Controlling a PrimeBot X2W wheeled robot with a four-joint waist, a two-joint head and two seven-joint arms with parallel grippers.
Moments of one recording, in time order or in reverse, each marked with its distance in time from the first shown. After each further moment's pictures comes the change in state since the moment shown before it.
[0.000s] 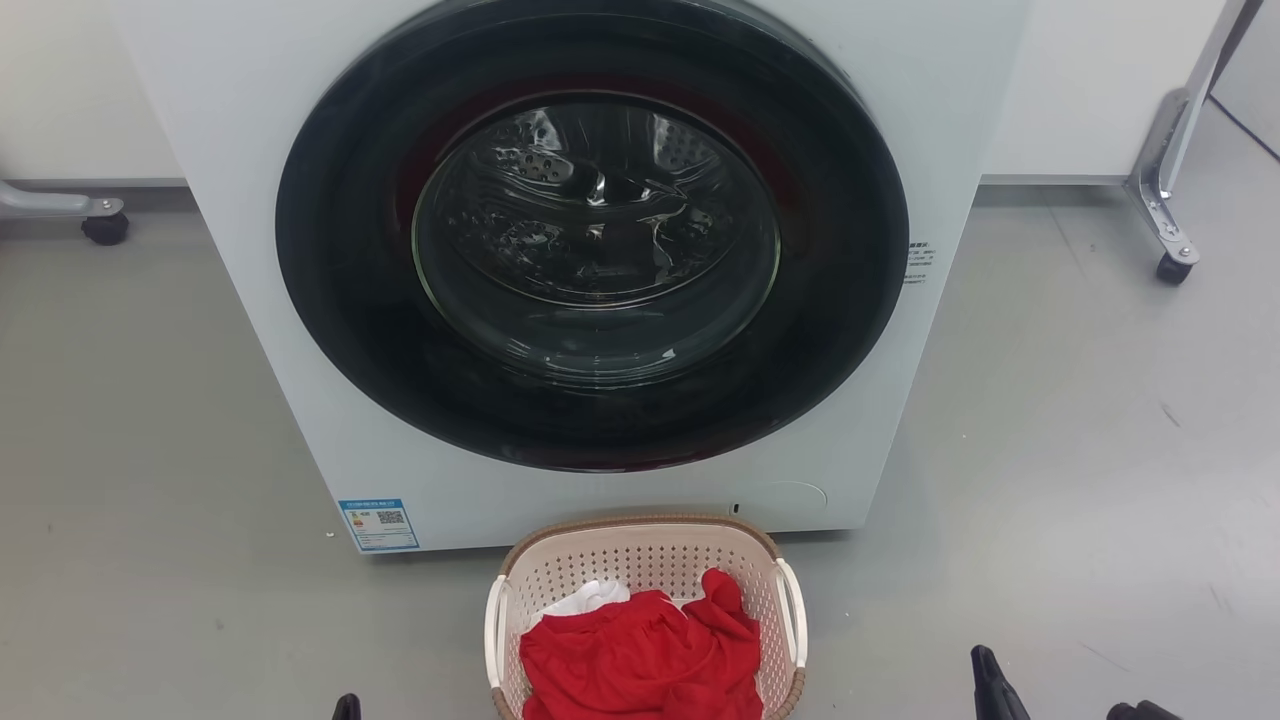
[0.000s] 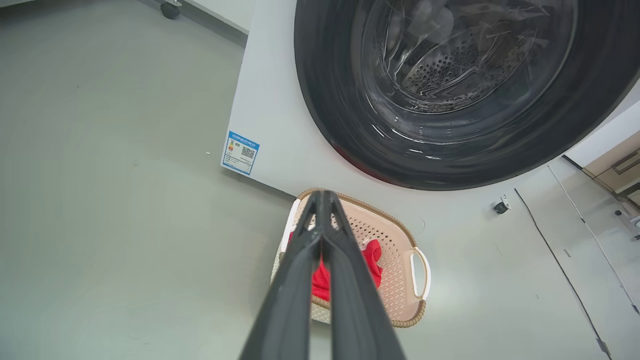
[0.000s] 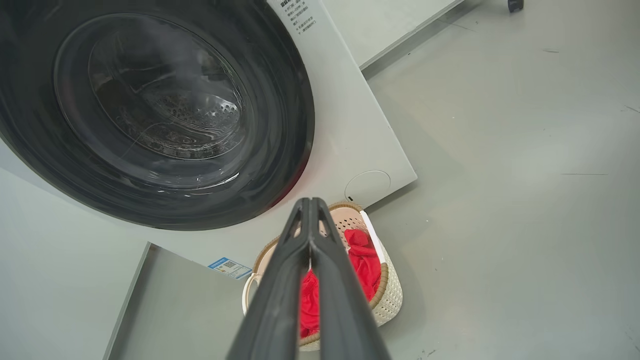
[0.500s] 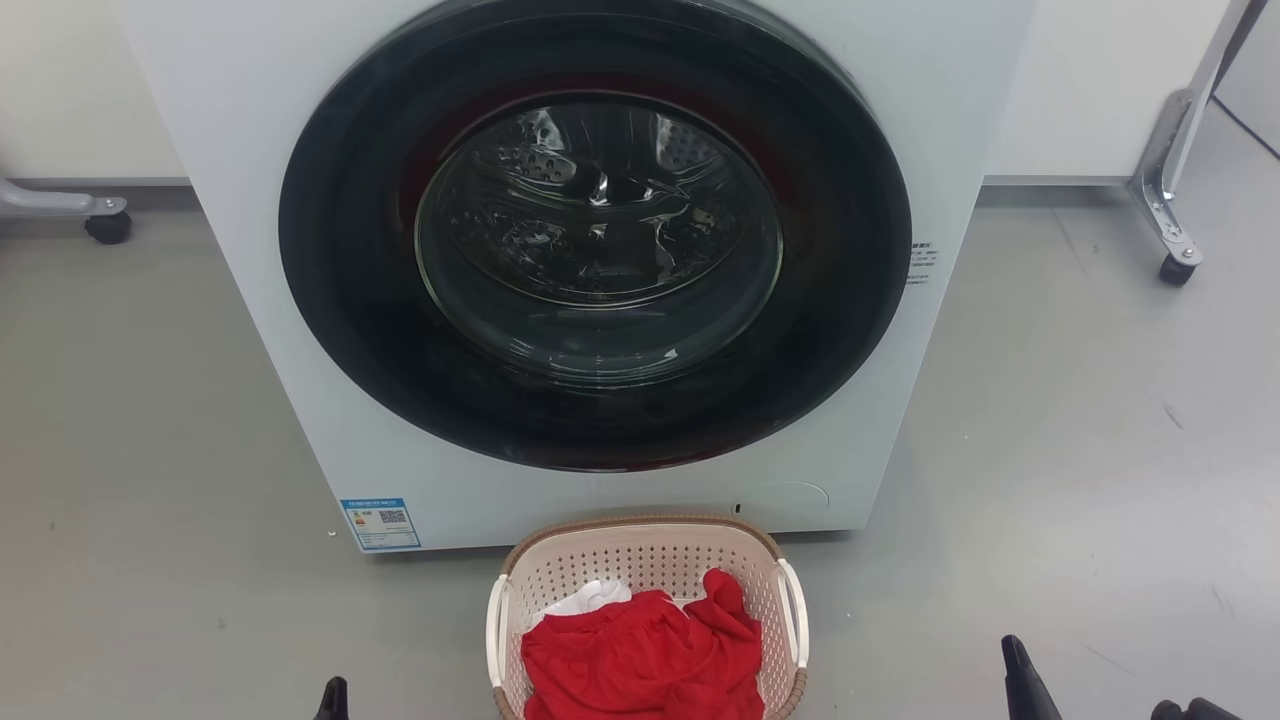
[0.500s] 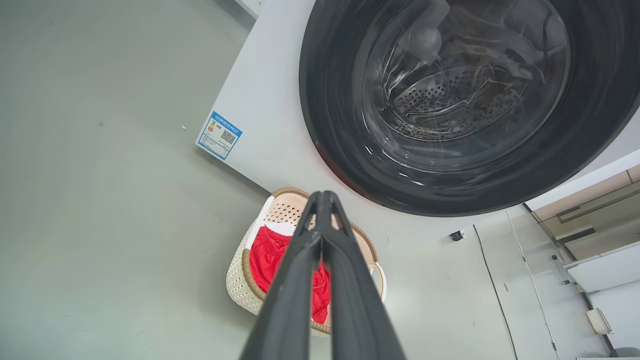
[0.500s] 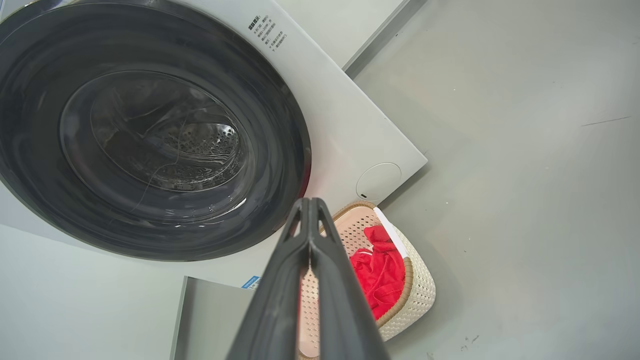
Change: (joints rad) left arm -0.037 -0.003 0.043 0.007 -0.218 -0.044 0.057; right arm -0.022 0.002 -0.077 0.014 0.198 0.036 0.057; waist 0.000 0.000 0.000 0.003
